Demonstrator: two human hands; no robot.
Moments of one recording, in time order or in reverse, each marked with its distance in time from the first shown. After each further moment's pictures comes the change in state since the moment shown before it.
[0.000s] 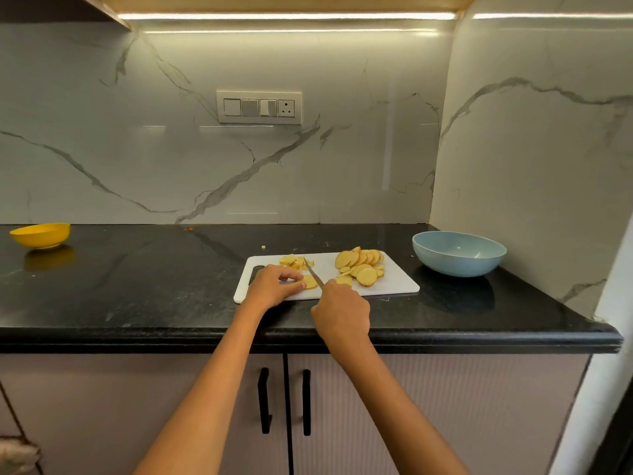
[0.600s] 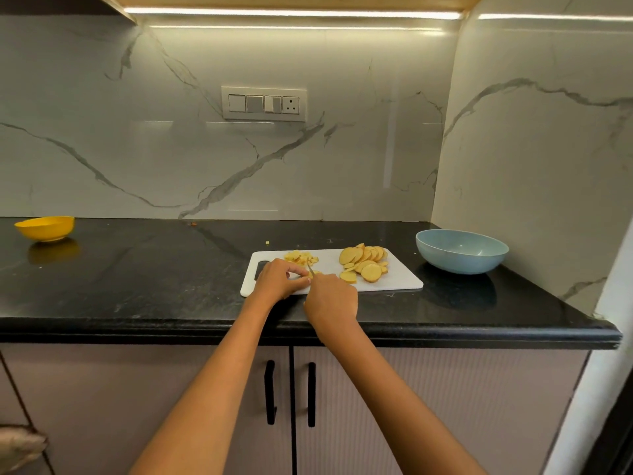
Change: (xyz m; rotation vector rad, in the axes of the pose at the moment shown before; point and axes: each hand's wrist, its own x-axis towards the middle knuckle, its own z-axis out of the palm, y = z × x) left_hand -0.006 0.012 -0.002 0.146 0.040 0.043; right_hand 0.002 -0.027 -0.004 -0.140 -0.049 -0.056
